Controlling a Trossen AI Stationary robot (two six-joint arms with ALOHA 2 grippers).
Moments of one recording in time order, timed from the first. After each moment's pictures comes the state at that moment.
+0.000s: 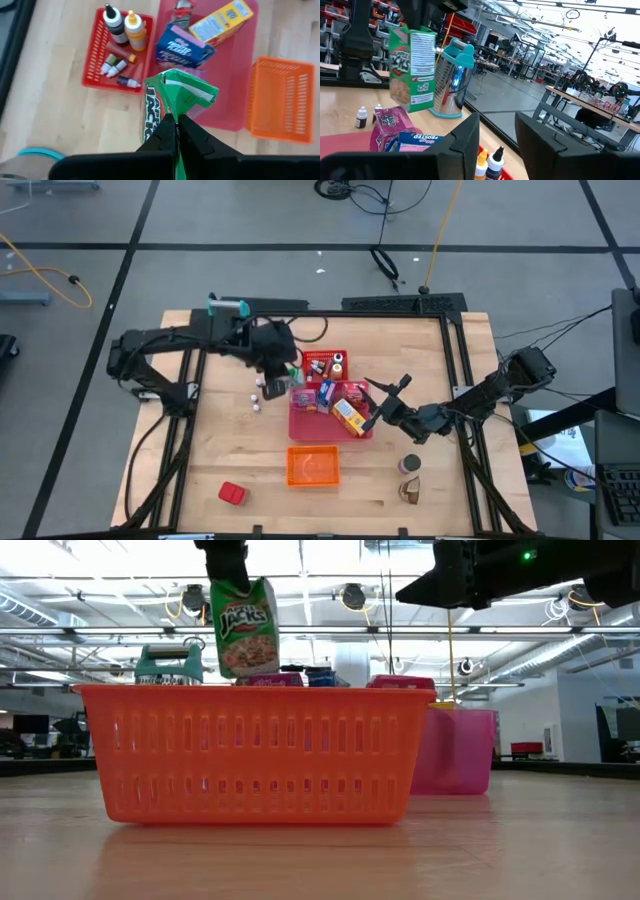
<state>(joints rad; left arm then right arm) 0.11 1.52 1.61 -1.16 0.02 -0.09 0.42 1.51 0.50 1.20 1.12 -0.49</state>
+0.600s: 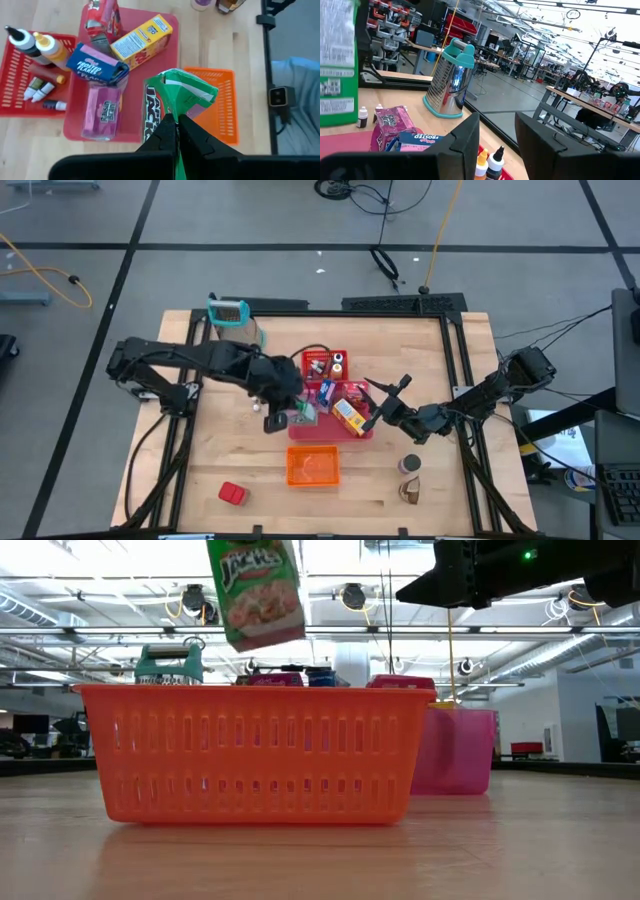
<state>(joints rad) -0.11 1.54 1.61 -1.04 0.08 -0.24 0.42 1.51 0.50 1.20 1.12 -0.49</state>
